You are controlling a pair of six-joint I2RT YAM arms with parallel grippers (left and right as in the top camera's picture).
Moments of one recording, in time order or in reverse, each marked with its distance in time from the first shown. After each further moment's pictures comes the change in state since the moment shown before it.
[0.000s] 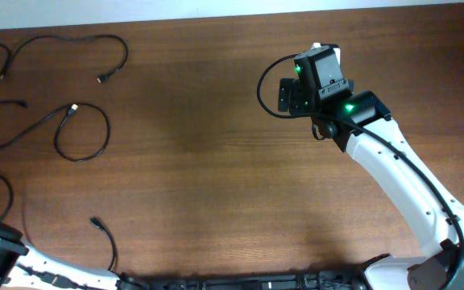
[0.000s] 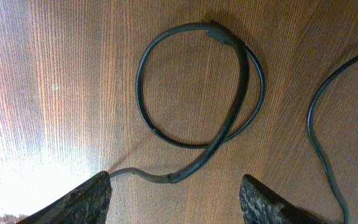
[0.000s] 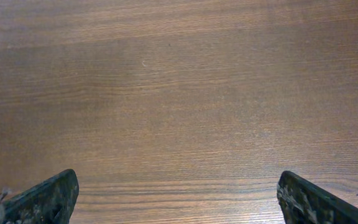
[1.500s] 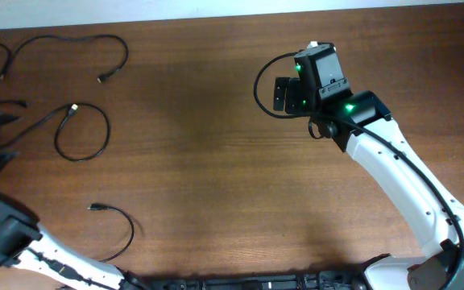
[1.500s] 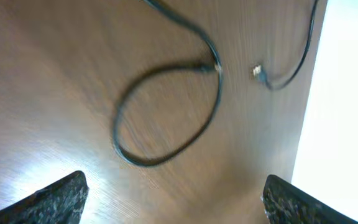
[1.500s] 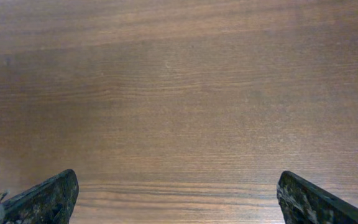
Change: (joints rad) left arm -0.219 0.005 -0.195 0.118 0.636 0.311; right arm -0.008 0.000 0.000 0.031 -0.084 0.000
